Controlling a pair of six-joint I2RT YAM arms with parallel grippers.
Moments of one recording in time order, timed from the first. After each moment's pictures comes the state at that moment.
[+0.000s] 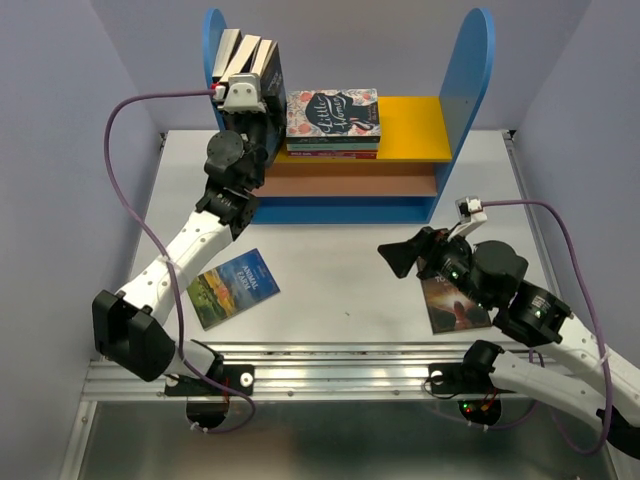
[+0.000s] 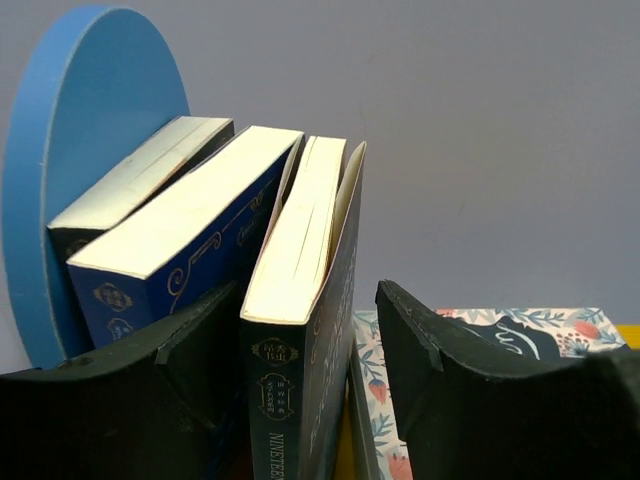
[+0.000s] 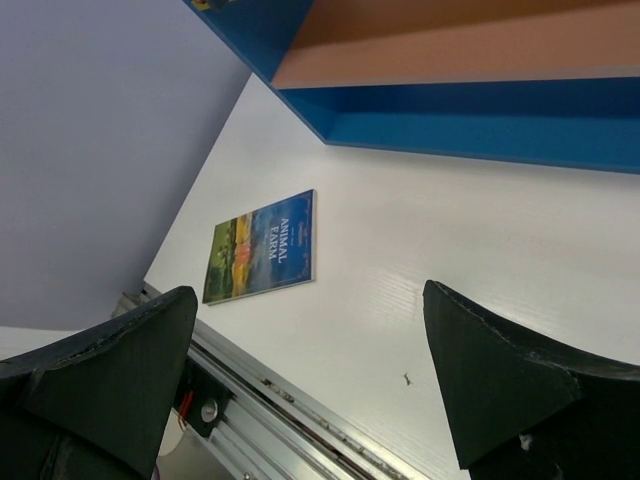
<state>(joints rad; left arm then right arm) -0.50 1.39 1.29 0.53 -0.44 0.09 0.88 0.64 0.85 -0.35 0.26 0.64</state>
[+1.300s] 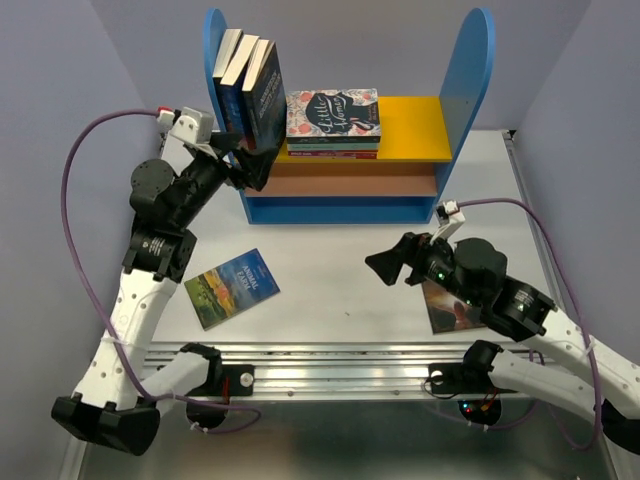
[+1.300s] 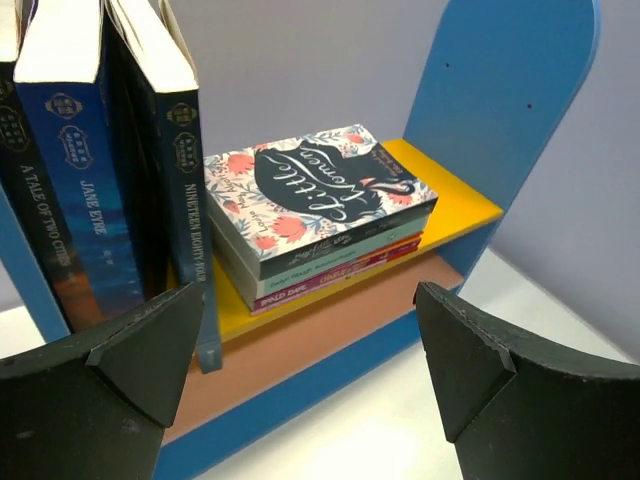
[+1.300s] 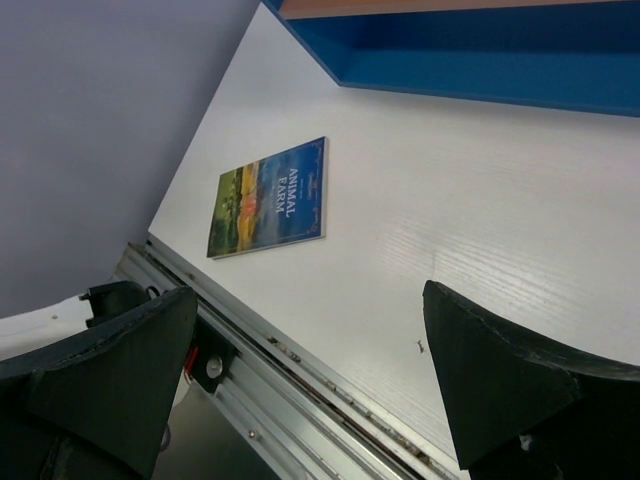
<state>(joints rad) -0.33 0.97 1.18 -0.02 0.23 -0.23 0.88 0.69 0.82 -0.34 0.16 0.66</state>
